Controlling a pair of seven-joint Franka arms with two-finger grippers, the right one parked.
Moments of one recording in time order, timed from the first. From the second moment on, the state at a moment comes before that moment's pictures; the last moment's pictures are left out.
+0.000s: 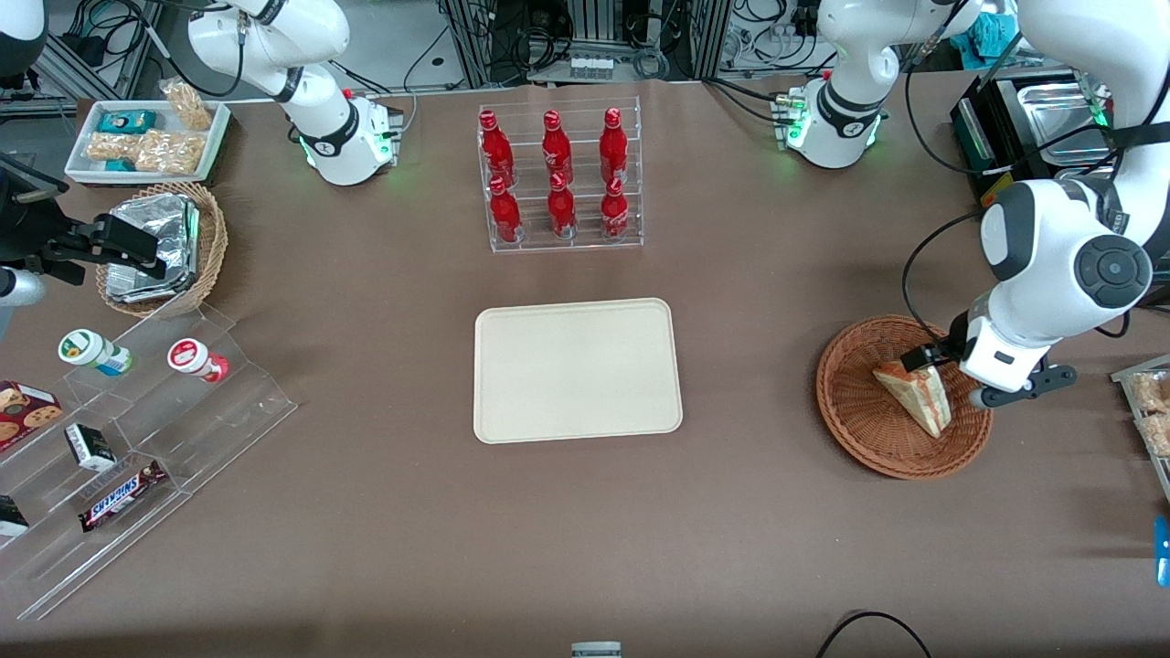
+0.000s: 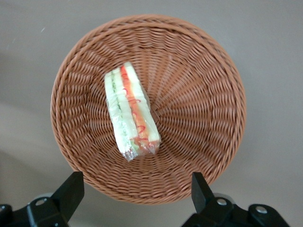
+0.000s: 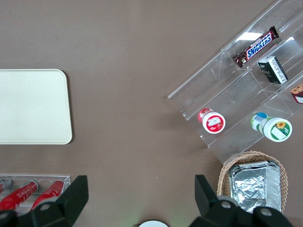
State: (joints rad) arm 0.05 0.18 -0.06 -2.04 0.06 2.16 -0.44
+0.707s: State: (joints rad) arm 0.06 0.31 -0.01 -2.06 0.06 2.34 -0.72
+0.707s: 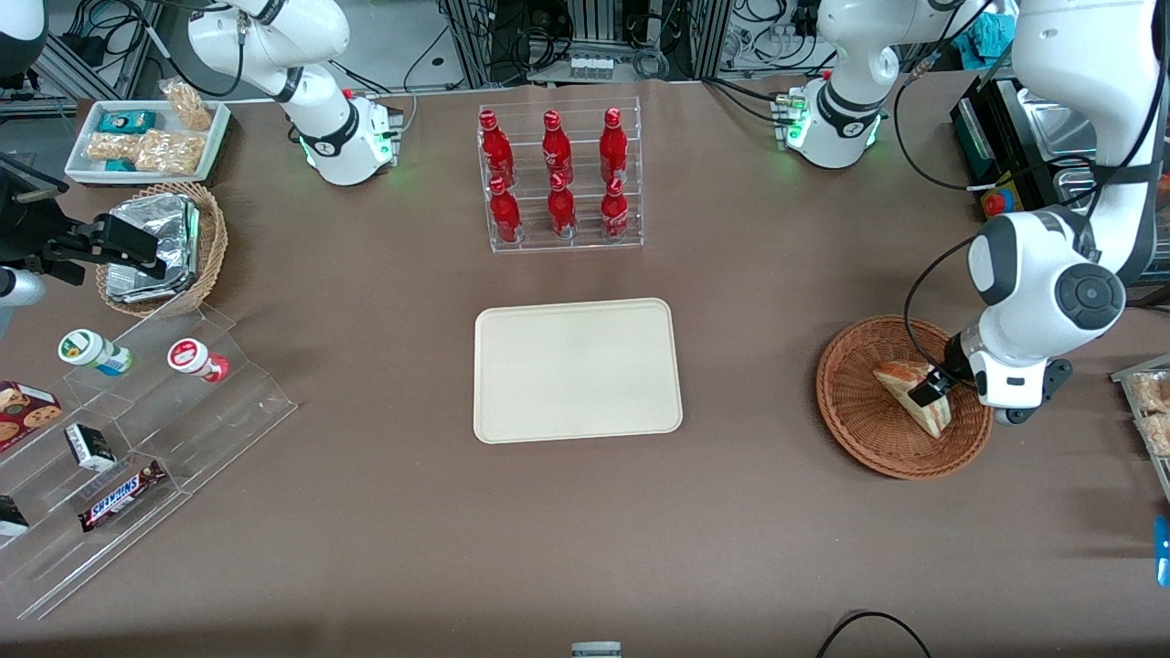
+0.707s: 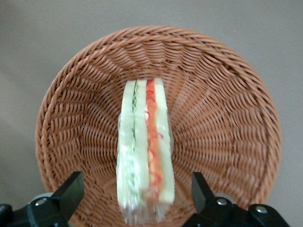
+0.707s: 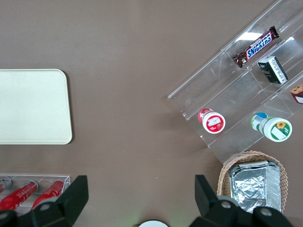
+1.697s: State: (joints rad) arm -0.05 0.25 -0.05 -1.97 0.07 2.05 -0.62
